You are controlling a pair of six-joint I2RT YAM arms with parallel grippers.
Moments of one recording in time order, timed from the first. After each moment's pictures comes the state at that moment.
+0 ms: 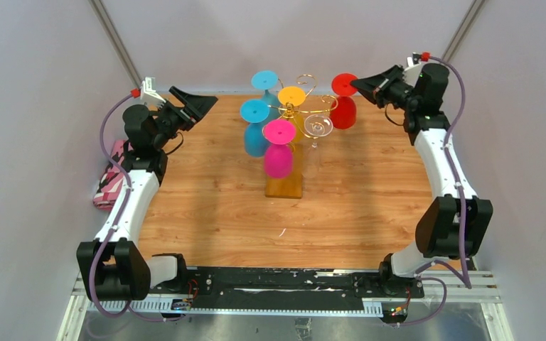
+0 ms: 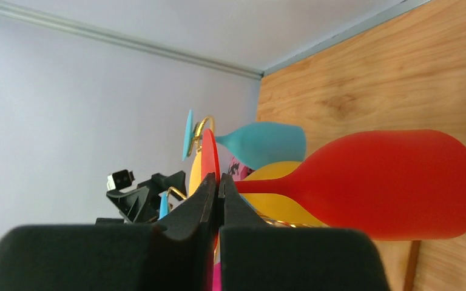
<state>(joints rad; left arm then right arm) 0.05 1.20 0.95 0.33 0.55 -0.93 -0.02 1.54 1.44 0.01 -0.75 1.10</state>
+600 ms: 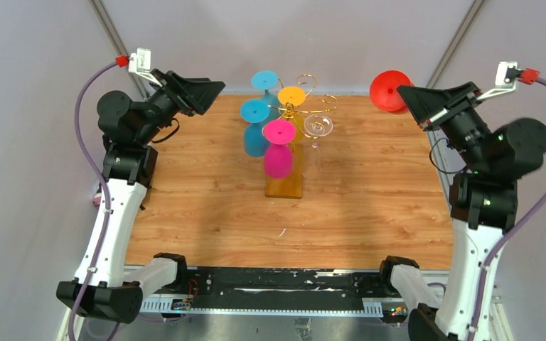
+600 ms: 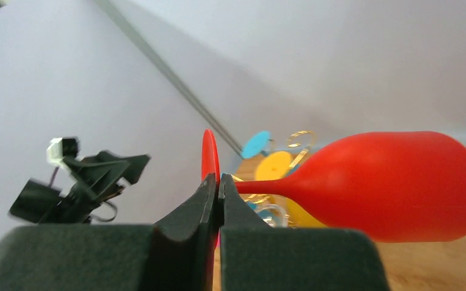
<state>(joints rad) -0.07 1.09 1.29 0.05 0.53 -0.69 -0.18 0.95 1.46 -0.27 -0.62 0.81</state>
